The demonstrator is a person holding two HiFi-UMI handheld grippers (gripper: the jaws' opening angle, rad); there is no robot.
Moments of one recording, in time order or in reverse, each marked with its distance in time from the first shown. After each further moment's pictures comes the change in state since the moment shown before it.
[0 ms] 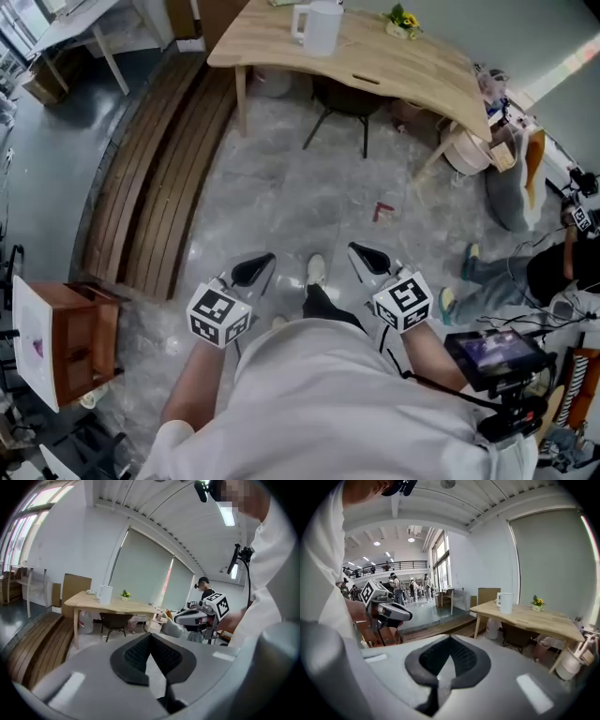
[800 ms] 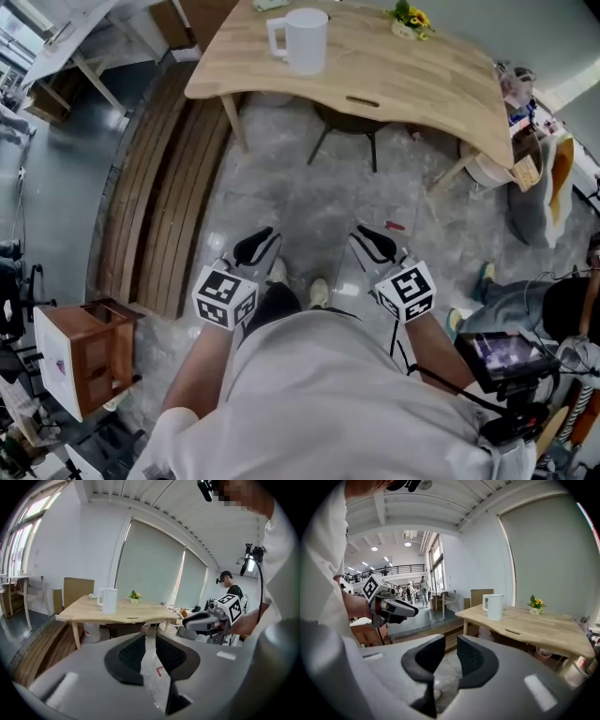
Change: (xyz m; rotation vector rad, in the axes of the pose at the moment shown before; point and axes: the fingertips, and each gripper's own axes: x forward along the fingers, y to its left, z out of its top) left arm 0.229 0.110 0.121 0.035 0.051 0.134; right arm 0.088 -0.245 0.046 0.019 -0.044 0.020
